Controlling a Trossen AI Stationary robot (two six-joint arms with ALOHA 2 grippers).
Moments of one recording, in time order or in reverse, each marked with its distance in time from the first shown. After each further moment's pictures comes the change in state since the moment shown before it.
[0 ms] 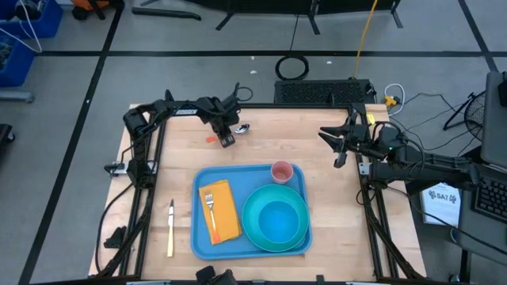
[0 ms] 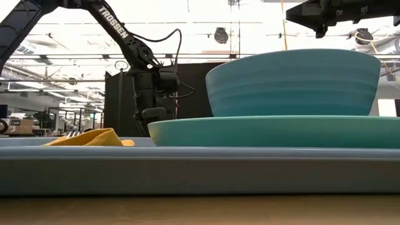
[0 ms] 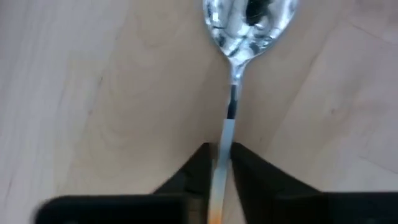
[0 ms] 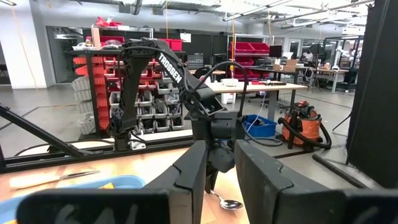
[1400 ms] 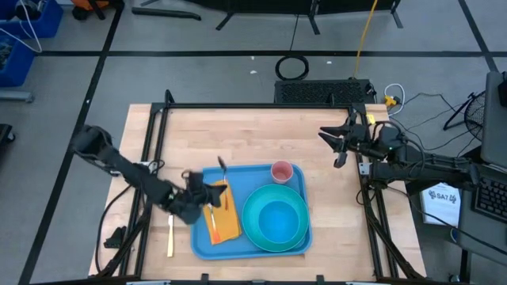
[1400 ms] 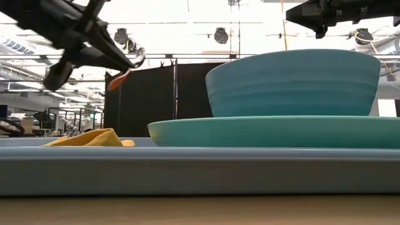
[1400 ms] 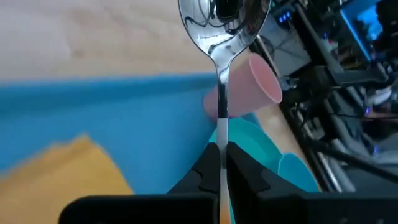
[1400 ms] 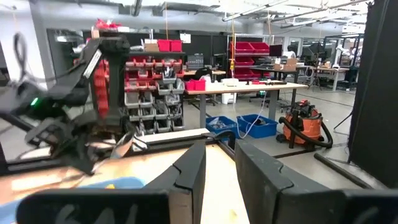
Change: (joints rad) left arm -1.185 -0.588 -0.612 0.687 -0.963 -1.712; right arm 0.000 0.000 0.000 0.000 0.001 0.010
